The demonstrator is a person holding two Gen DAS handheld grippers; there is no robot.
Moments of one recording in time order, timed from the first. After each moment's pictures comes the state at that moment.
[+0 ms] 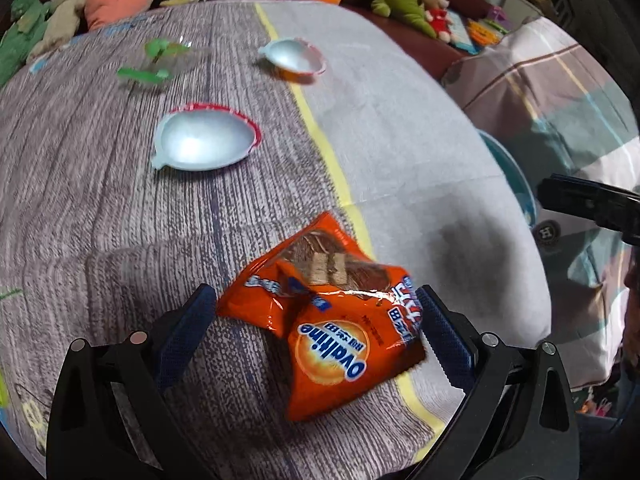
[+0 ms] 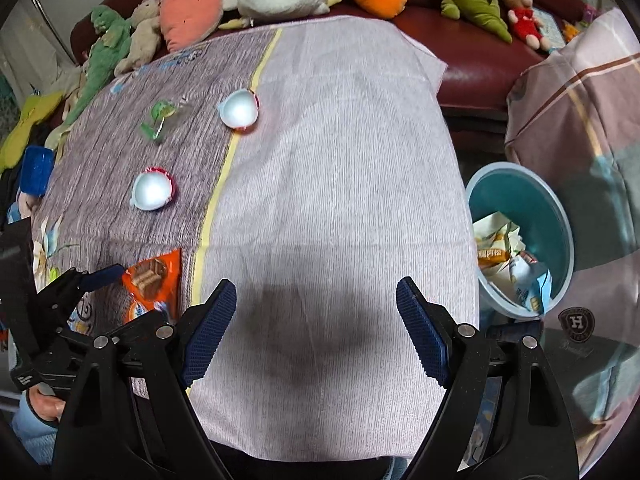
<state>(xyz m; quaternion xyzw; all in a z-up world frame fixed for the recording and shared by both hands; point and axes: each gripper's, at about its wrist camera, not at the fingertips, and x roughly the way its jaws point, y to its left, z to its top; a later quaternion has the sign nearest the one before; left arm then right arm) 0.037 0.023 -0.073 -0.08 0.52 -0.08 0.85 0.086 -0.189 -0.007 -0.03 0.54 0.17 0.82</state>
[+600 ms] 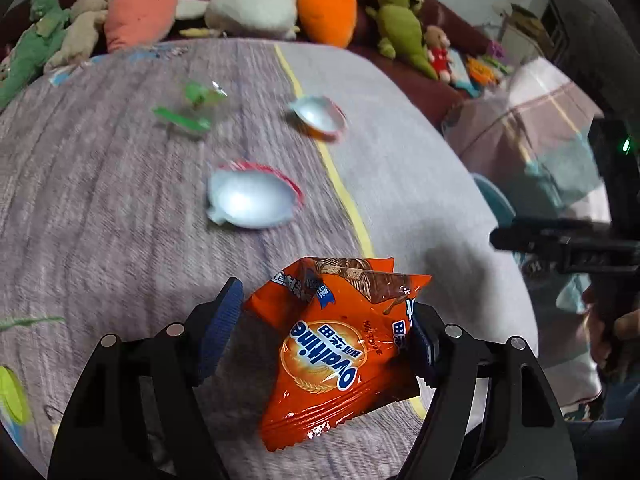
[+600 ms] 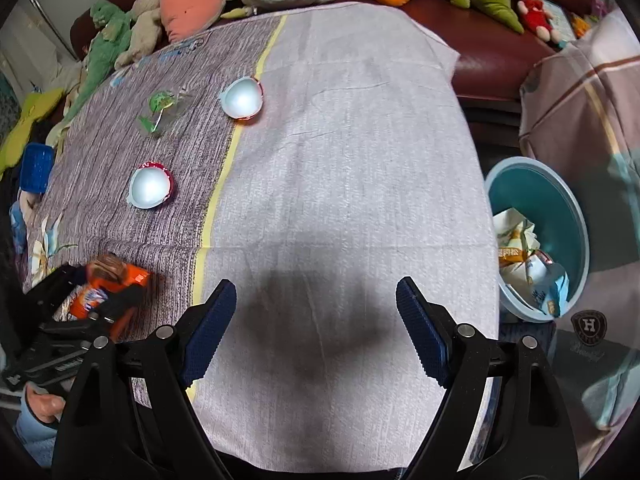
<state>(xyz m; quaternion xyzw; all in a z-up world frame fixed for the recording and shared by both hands) 0.030 0.070 -0.033 -0.11 0.46 -0.07 0.88 0.103 -0.169 -0.022 -0.04 0.56 0.18 0.81</state>
